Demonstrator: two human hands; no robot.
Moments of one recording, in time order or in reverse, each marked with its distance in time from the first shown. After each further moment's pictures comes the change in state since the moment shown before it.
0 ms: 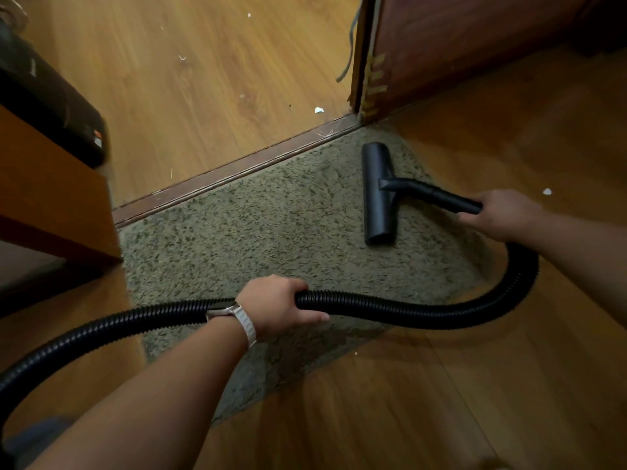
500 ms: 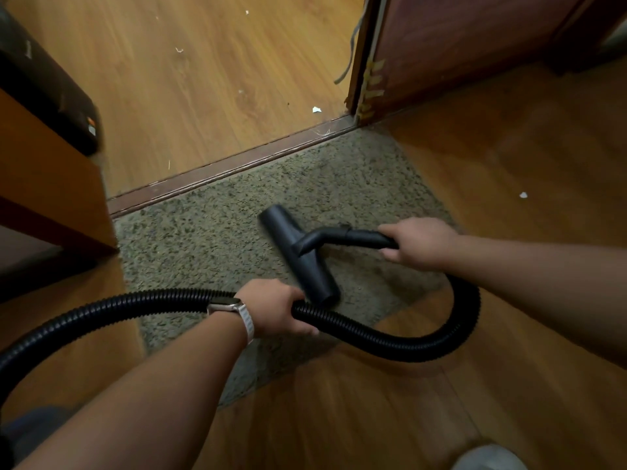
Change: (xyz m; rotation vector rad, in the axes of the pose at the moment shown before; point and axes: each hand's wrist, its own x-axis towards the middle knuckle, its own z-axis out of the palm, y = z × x) left_hand -0.020 -0.009 0.002 0.133 -0.135 0.114; right_hand -0.055 -0.117 0.024 -0.301 -0.057 -0.429
